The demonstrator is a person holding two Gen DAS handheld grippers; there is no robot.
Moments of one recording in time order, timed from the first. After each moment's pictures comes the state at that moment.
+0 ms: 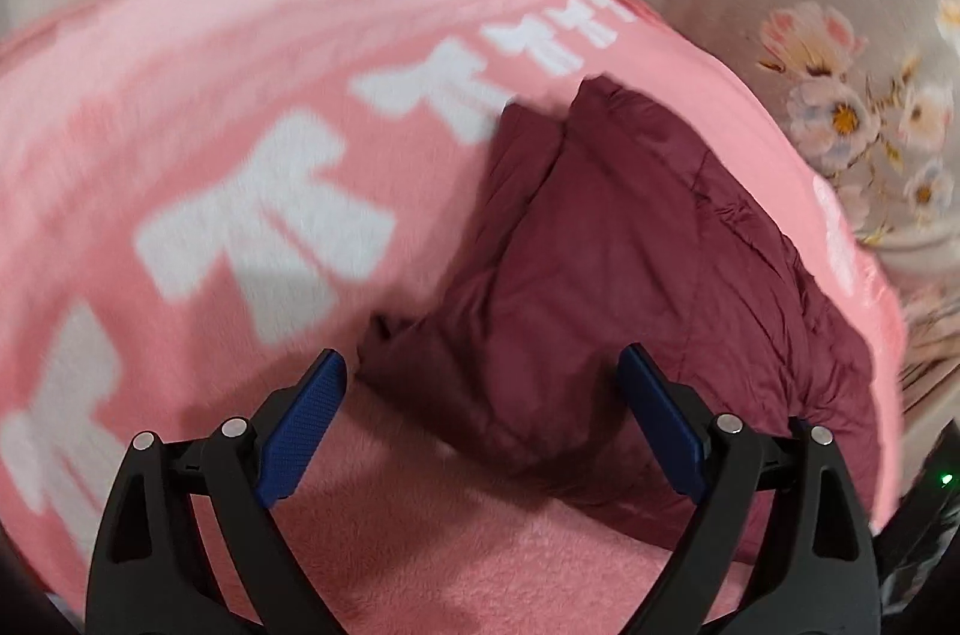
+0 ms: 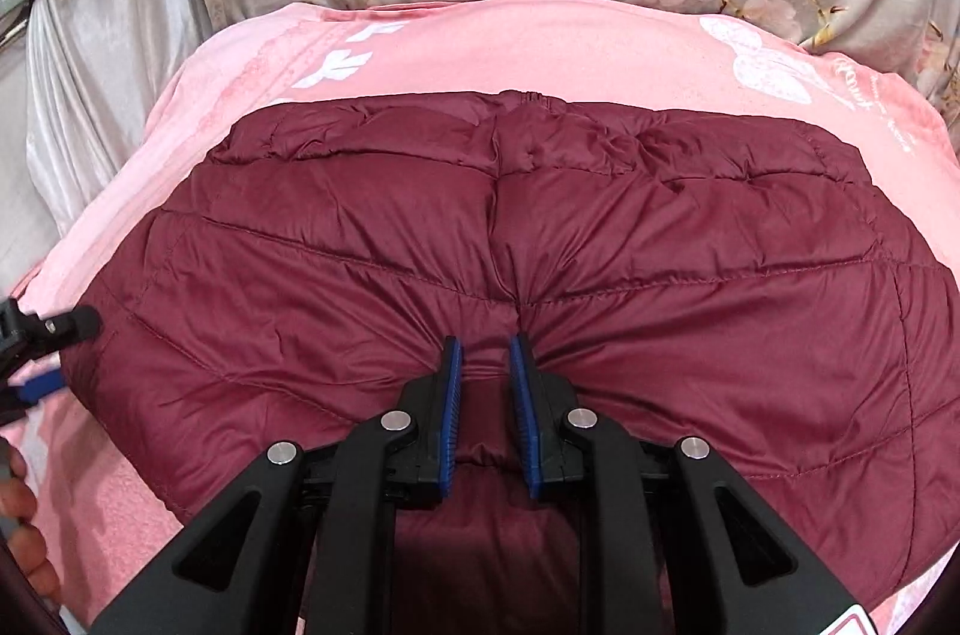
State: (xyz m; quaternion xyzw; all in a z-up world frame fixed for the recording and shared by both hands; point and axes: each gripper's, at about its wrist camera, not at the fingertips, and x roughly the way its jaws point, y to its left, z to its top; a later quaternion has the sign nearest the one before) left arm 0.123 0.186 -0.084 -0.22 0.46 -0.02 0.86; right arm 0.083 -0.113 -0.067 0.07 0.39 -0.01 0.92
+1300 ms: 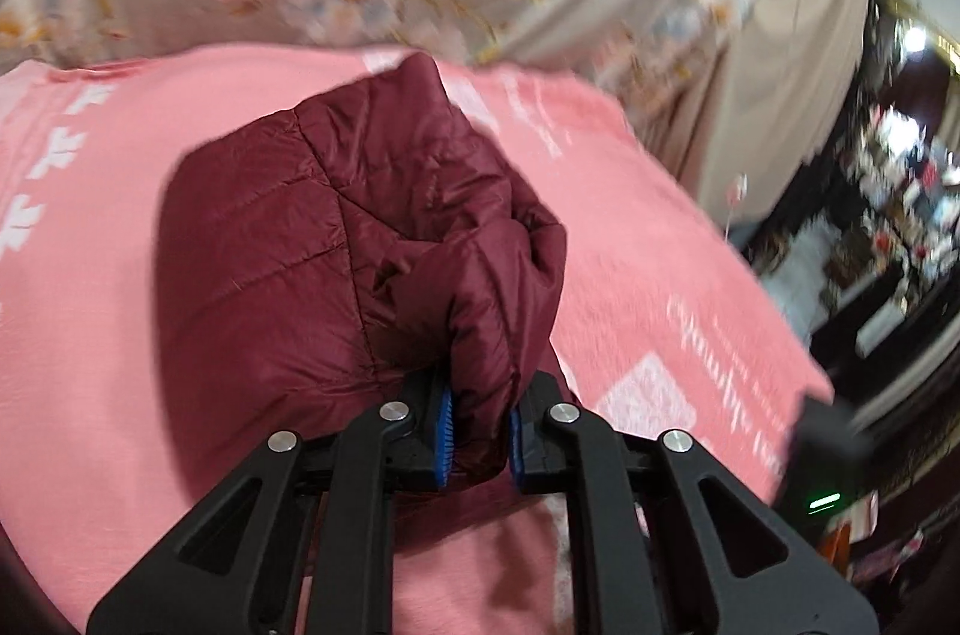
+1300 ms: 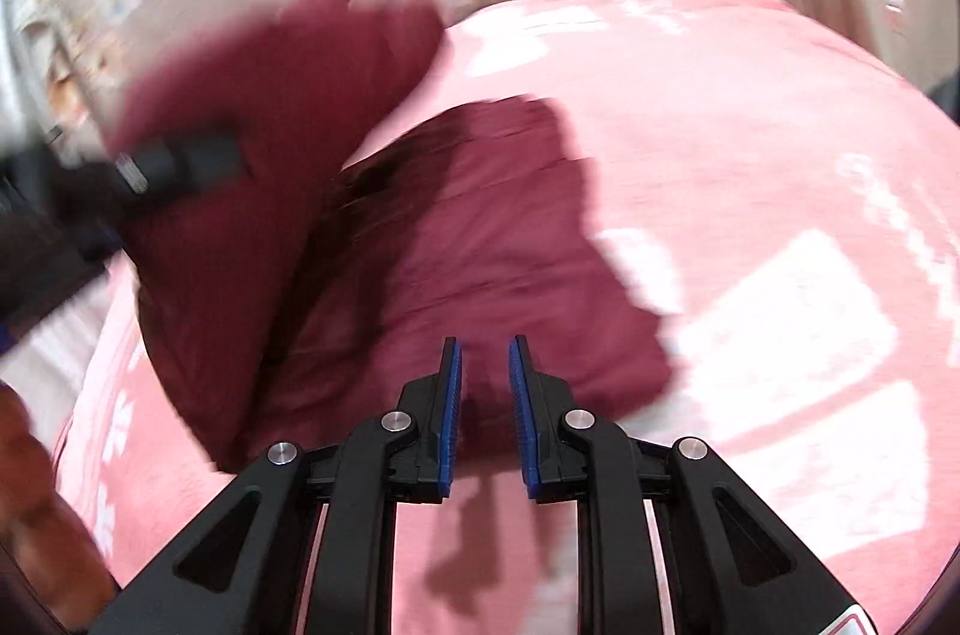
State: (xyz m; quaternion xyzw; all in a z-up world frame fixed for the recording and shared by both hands) left arm 0.040 -0.171 0.028 0.01 0.39 -0.39 0.83; right arm -0.064 -0.279 -0.030 0.24 0.35 -0.14 0.90
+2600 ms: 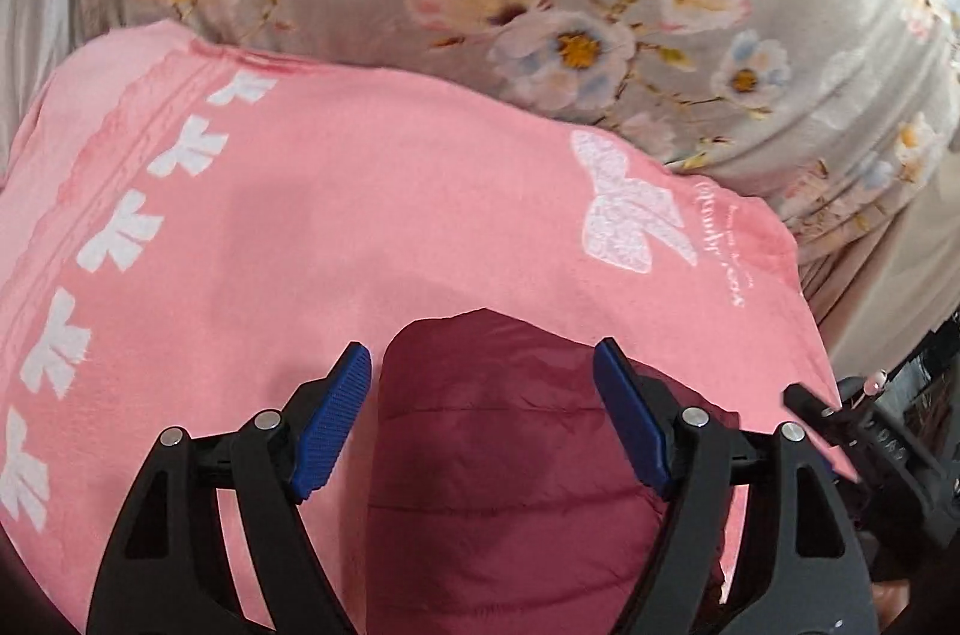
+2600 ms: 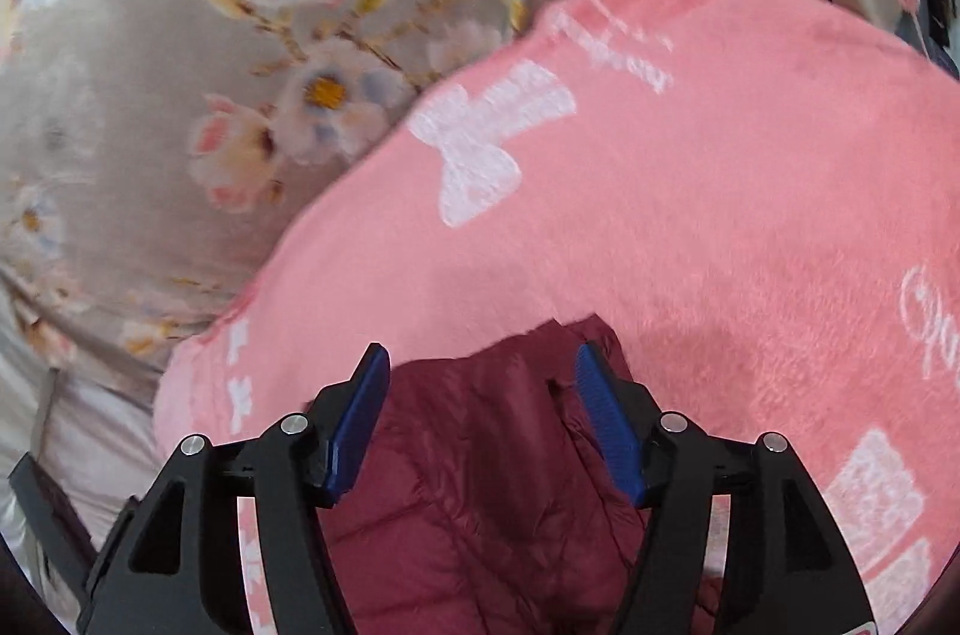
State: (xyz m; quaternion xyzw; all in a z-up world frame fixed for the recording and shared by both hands) left arm 0.203 -0.114 0.073 -0.08 0.41 -0.19 0.89; right arm 0.095 -0.393 0.045 0.40 0.33 -0.17 0.84
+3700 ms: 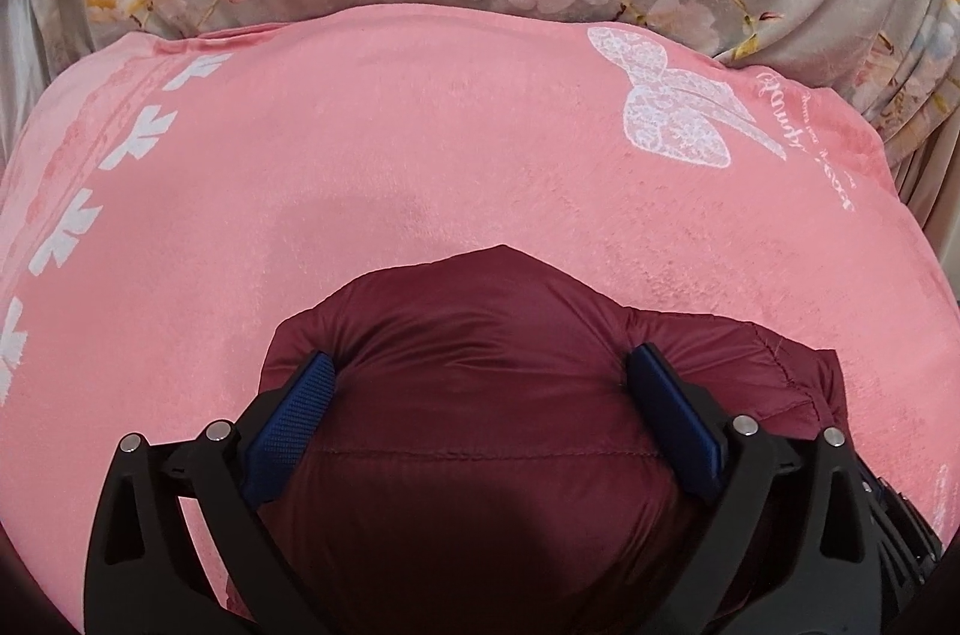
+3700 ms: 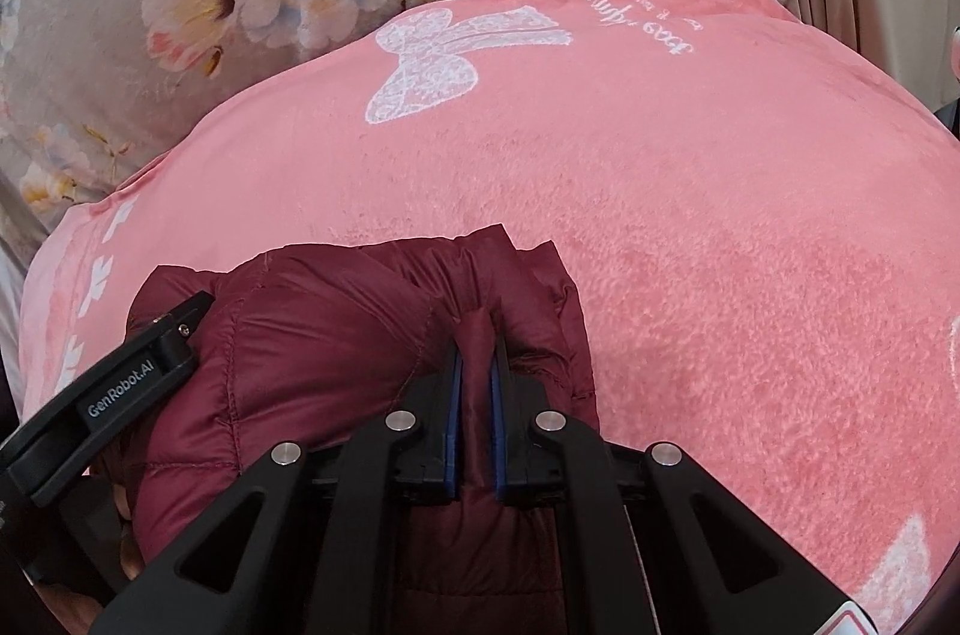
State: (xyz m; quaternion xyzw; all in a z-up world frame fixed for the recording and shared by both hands) left arm 0.222 -0.214 -0.054 0.04 0.39 -0.14 0.91; right arm 0.116 -0.372 -0.069 0.22 0.36 -0.19 0.88
